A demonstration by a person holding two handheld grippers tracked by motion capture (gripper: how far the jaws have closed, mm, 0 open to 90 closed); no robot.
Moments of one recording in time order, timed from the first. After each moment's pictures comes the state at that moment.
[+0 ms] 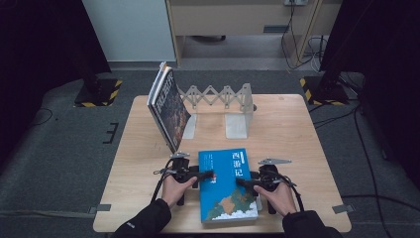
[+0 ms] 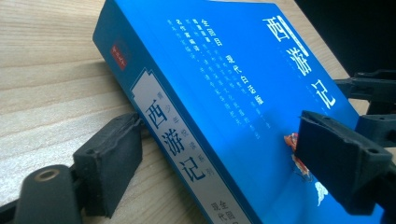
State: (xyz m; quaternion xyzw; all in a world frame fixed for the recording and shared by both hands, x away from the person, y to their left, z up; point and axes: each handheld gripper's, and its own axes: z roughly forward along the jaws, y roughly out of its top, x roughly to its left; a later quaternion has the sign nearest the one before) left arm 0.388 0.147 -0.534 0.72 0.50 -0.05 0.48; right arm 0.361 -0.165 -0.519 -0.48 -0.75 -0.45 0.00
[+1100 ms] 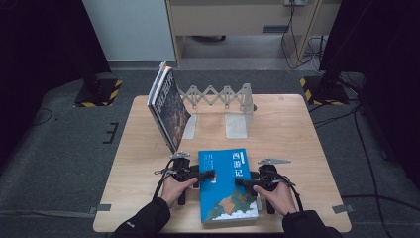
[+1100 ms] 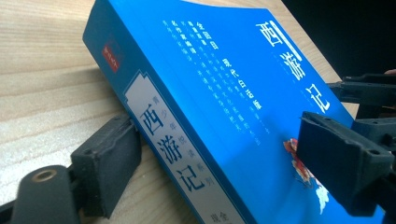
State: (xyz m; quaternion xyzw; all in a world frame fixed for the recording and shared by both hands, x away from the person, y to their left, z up) left arm 0.390 0.146 -0.537 0.72 0.50 -0.06 0.49; right arm 0.362 -0.163 -0.521 -0.49 -0.75 -0.45 0.01
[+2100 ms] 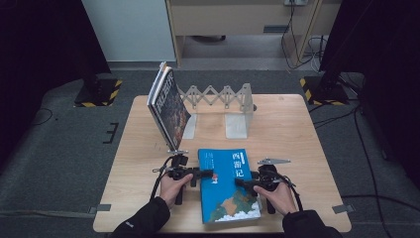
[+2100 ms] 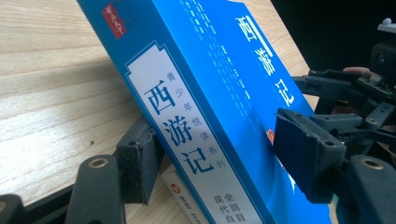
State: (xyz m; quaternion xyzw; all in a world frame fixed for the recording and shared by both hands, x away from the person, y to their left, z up) left arm 0.392 0.151 -0.521 0.72 0.49 -0.12 0.48; right arm 0.363 -0.163 -0.522 -0.48 -0.75 -0.45 0.01
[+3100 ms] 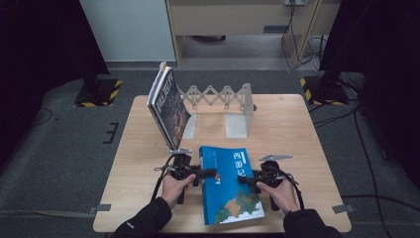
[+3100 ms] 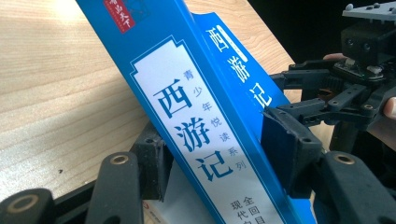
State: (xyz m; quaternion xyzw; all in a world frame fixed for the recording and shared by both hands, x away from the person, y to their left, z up) left arm 0.385 0.140 -0.499 0.74 0.45 -0.09 0.50; right arm 0.371 -0.171 -0.512 -0.47 -0.76 -0.44 0.02
